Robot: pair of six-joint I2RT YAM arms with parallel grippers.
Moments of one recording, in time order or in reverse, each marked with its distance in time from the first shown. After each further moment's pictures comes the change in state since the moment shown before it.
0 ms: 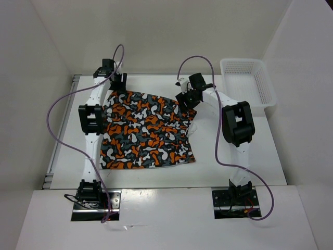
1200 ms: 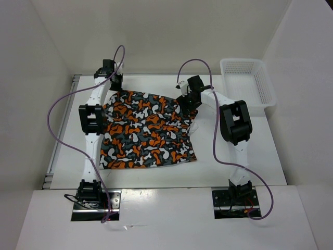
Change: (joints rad) left arm -0.008 -0.002 -0.014 0.005 0.020 -0.004; right arm 0.000 0.051 0.005 -0.002 0.101 -0.019
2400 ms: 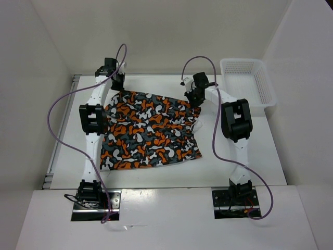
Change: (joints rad) left arm -0.017 -0.034 0.000 -0.059 0.008 -0.001; right arm -0.060 0.058 0.089 -0.024 0.000 -0.076
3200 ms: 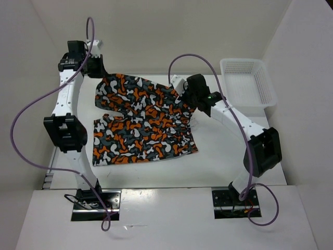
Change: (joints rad) left arm 0.116 -0.621 -0.405 0.030 0.232 0.000; right arm 0.240 -0.595 -0.353 0.131 0.242 -0.168
